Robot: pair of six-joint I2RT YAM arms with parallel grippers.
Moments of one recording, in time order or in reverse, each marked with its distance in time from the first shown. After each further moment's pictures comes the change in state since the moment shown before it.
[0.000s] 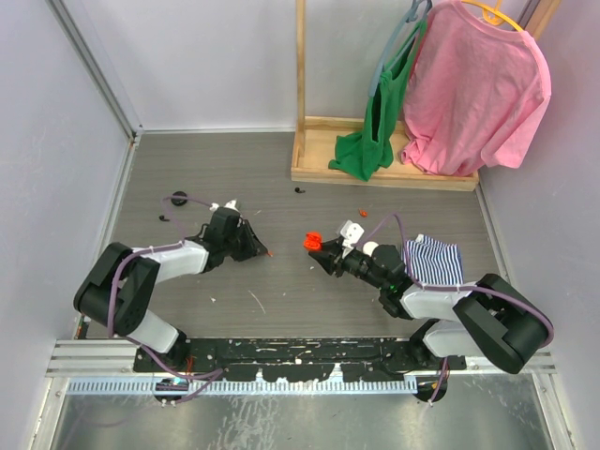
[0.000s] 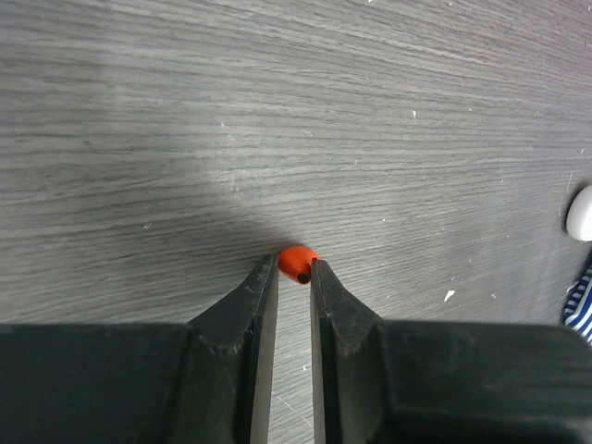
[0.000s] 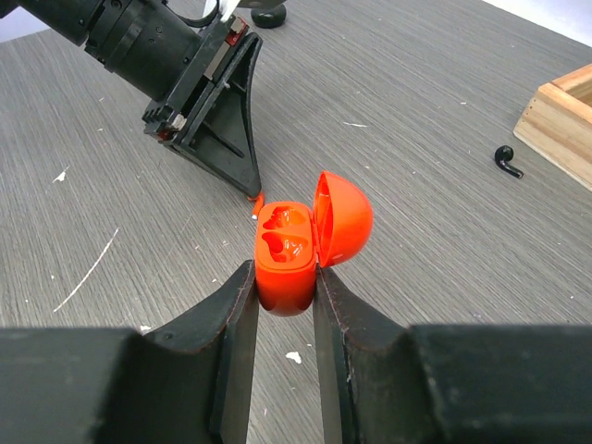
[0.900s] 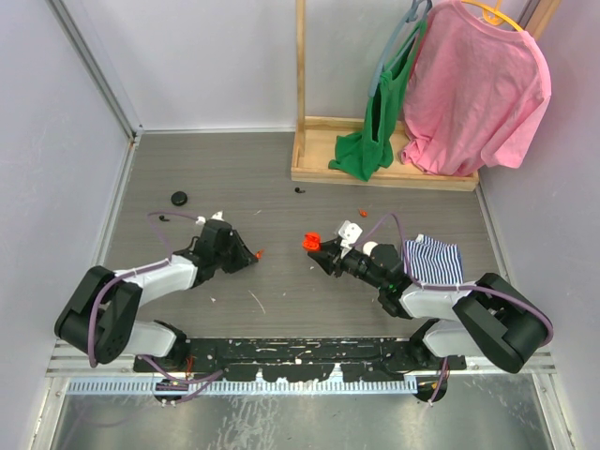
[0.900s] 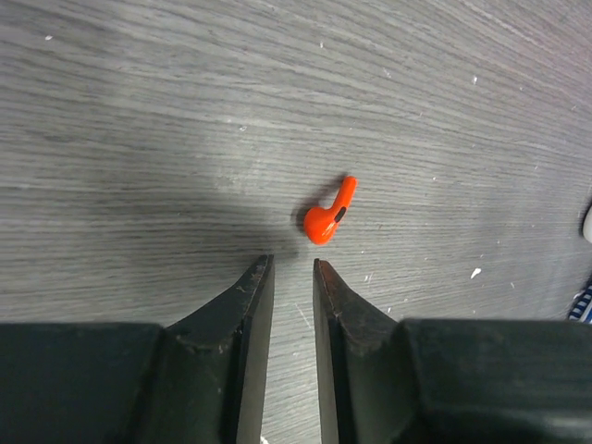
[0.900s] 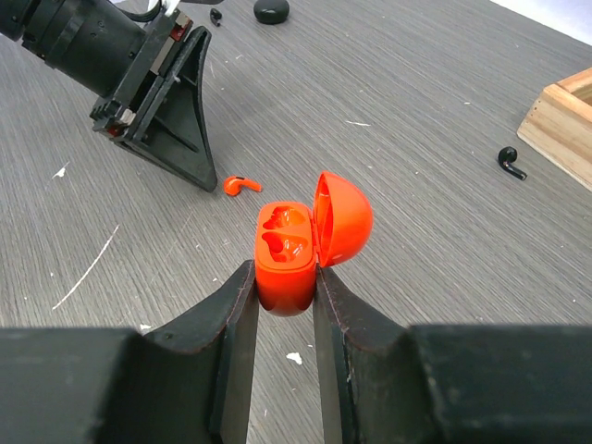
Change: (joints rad) left arm 0.000 -0.170 -0.127 -0.066 -0.073 -0.097; right arm 0.008 0.004 0.010 -0.015 0.000 -0.011
